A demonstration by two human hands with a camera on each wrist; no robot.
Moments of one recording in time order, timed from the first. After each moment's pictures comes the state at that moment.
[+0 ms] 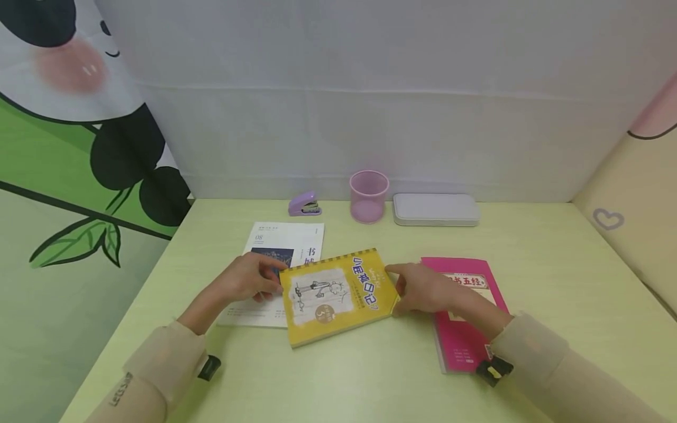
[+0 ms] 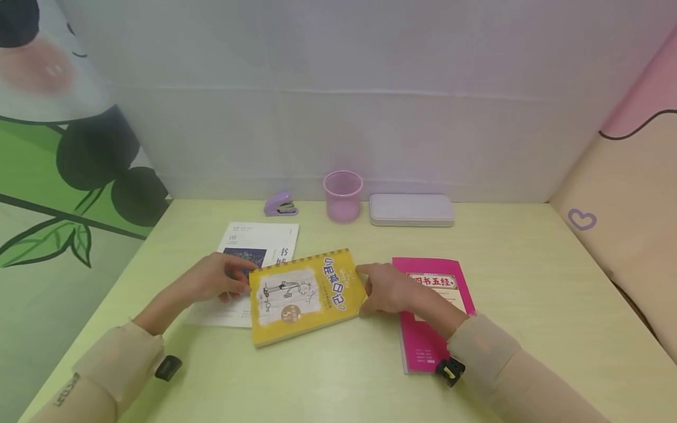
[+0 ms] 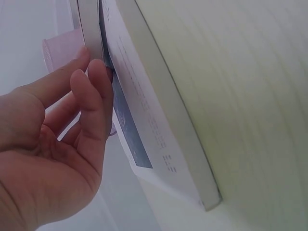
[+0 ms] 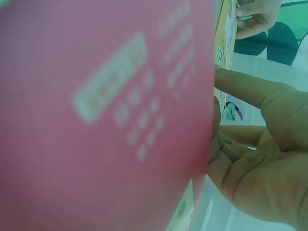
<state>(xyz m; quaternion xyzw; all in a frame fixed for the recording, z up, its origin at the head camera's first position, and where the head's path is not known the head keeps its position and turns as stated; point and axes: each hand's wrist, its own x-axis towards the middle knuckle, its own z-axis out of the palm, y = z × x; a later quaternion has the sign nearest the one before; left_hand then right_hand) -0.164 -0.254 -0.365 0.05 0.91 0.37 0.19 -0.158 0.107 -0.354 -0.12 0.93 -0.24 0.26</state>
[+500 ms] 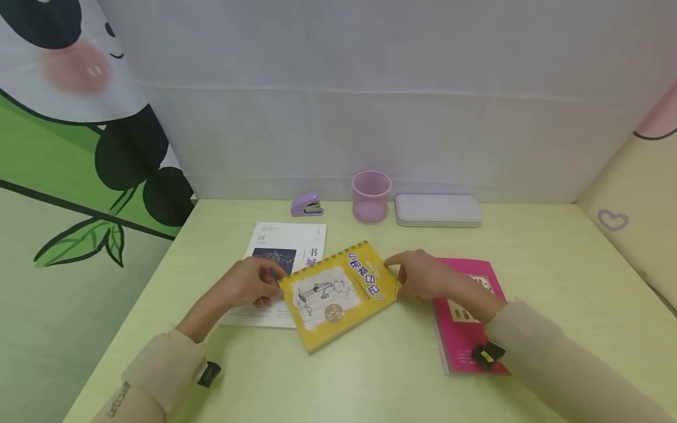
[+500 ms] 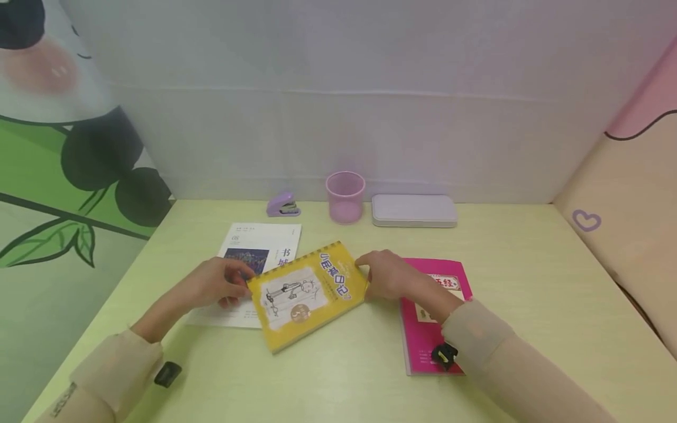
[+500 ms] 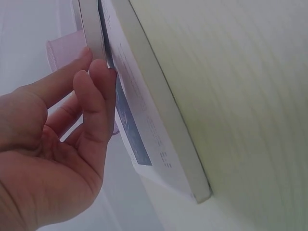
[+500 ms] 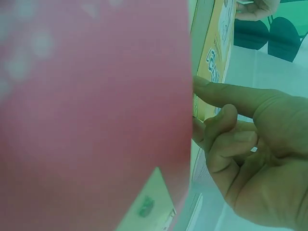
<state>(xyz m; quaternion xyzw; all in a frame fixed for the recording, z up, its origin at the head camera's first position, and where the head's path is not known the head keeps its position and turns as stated) -0.155 -0.255 -0.365 0.03 0.91 0.37 0.19 -0.182 0.106 -0.347 -0.18 0.94 -0.19 0.22</state>
